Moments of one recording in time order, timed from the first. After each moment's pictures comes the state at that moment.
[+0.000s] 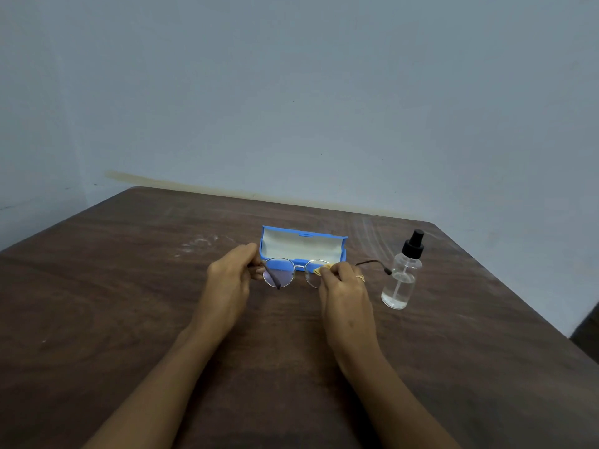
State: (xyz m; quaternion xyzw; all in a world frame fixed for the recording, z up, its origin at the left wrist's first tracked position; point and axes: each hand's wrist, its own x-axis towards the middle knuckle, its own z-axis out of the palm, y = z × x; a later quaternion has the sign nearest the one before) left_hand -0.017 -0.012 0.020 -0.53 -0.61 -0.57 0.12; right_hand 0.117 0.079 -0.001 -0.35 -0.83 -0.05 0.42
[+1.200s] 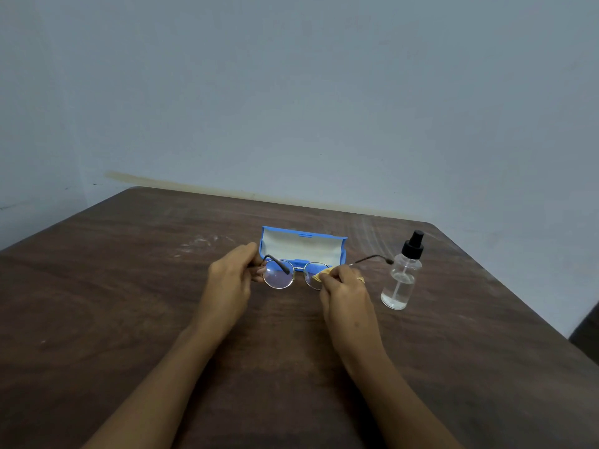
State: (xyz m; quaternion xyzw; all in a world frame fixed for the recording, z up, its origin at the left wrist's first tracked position) left_hand -0.026 -0.007 0.012 -0.52 -0.63 -0.56 0.11; right_hand 0.122 0.084 -0.003 -0.32 -0.86 0.02 0.40
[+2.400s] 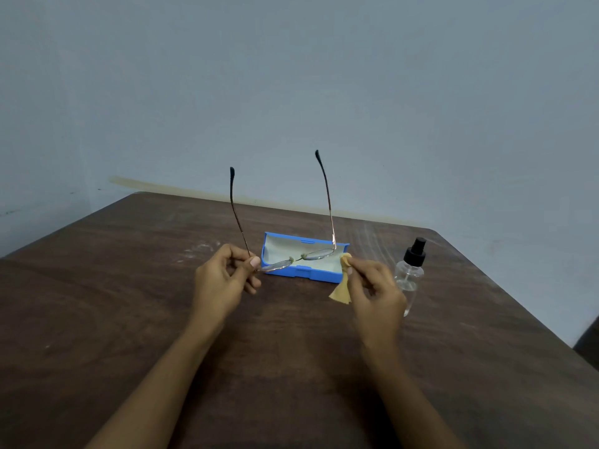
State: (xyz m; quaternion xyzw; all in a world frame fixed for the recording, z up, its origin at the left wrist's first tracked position) left_hand -0.027 -0.011 0.025 -0.36 -0.62 -0.69 -0.09; right_hand 0.138 0.084 0.022 -0.28 -0.68 0.28 0.61
